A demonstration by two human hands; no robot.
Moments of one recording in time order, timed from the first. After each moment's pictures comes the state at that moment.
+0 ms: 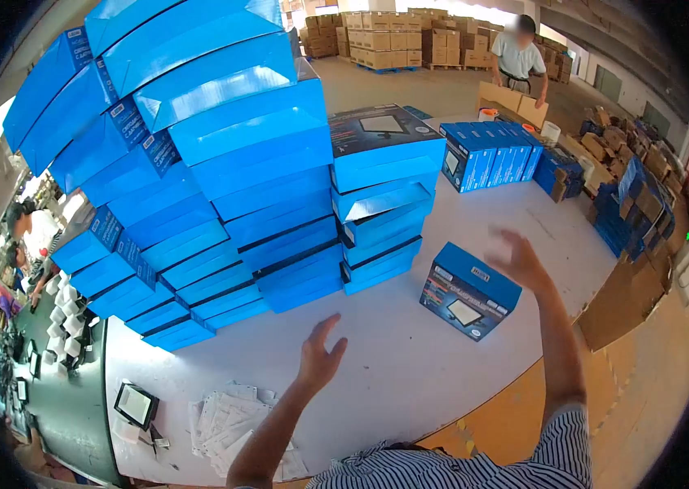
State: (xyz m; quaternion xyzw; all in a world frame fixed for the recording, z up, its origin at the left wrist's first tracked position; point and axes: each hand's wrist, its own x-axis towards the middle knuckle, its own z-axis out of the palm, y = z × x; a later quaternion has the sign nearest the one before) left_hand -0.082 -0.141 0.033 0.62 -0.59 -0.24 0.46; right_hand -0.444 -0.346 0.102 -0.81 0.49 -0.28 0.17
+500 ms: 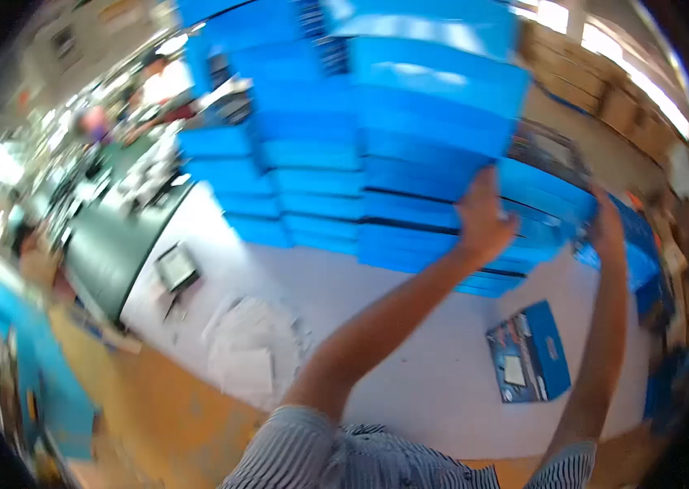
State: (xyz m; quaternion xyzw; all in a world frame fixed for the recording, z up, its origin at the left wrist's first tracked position) left_hand -0.116 -0.336 0.132 0.68 -0.50 0.05 0.53; right_hand -0.310 -0.539 0.178 -0.57 0.38 -0.42 0.59
